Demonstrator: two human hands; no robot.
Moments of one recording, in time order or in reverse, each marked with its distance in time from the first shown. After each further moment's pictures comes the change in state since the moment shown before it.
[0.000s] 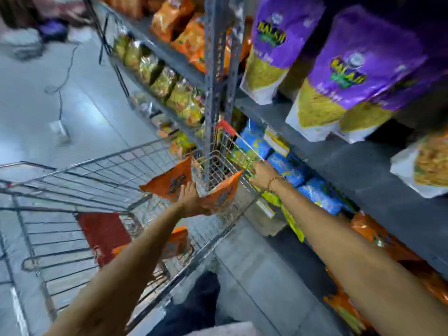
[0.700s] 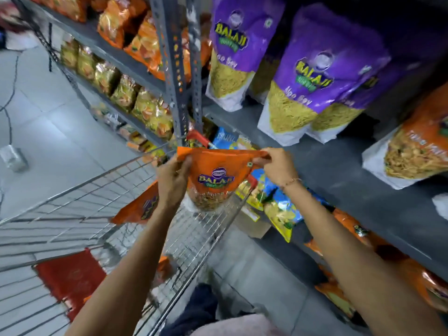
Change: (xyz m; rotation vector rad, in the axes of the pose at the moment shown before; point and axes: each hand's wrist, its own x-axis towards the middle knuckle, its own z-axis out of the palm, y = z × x) left_hand 0.010 0.078 -0.086 -0.899 0.665 0.312; right_hand -0.024 0.046 -0.071 0.587 0.434 0.100
